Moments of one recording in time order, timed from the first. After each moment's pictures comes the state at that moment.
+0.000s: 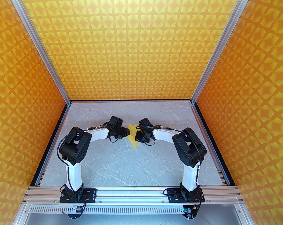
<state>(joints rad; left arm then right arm) -0.48 1.98 1.17 -0.07 0.42 -0.79 0.53 1.94 1.15 -0.31 -0.27 0.67</state>
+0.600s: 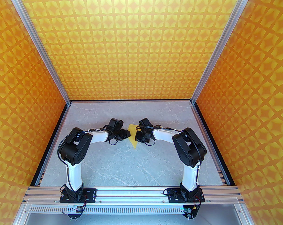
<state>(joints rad) -0.49 1.97 1.07 0.06 0.48 -0.79 0.53 1.94 1.15 -0.31 -0.27 0.67</state>
